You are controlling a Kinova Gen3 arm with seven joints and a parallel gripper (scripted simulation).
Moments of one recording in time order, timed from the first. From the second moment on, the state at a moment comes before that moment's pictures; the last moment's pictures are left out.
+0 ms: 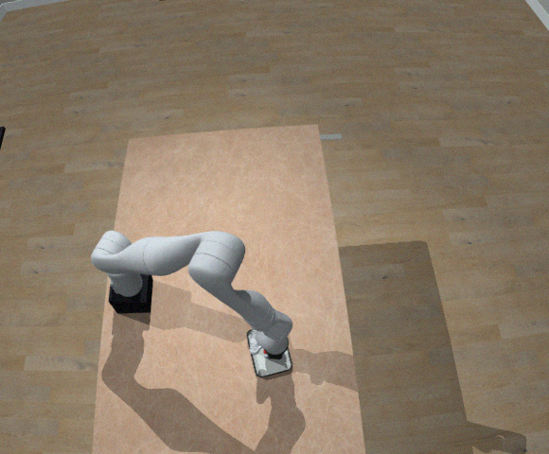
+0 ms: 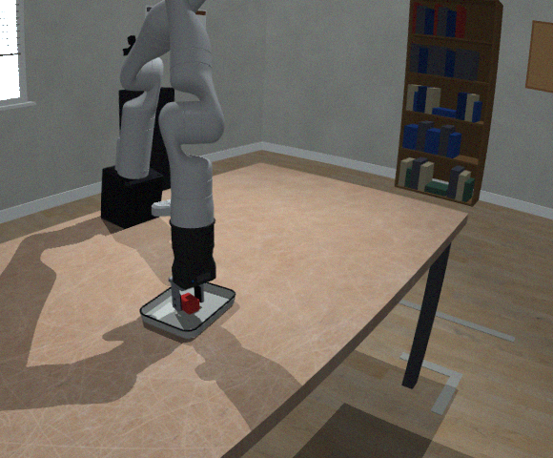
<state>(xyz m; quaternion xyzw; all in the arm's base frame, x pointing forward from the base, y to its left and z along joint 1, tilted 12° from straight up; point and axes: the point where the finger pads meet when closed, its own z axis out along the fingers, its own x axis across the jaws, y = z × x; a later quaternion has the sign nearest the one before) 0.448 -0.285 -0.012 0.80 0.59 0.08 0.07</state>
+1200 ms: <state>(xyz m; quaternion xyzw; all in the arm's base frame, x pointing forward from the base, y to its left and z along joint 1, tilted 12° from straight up) 0.437 -0.284 0.035 0.80 0.59 0.08 0.07</state>
